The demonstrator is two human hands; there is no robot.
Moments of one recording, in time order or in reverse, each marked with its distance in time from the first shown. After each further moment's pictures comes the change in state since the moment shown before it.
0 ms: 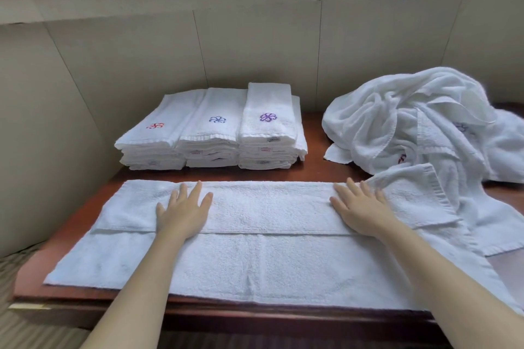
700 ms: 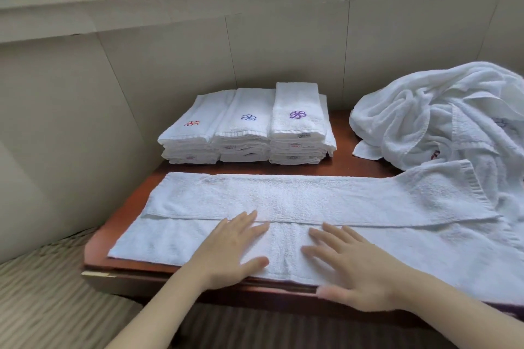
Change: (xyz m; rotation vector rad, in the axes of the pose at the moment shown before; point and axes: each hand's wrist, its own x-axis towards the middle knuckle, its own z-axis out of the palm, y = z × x) left_hand -0.099 -0.025 0.003 0.055 -0.057 0.661; right_hand -0.112 -0.070 0.012 -0.124 -0.066 -0.736
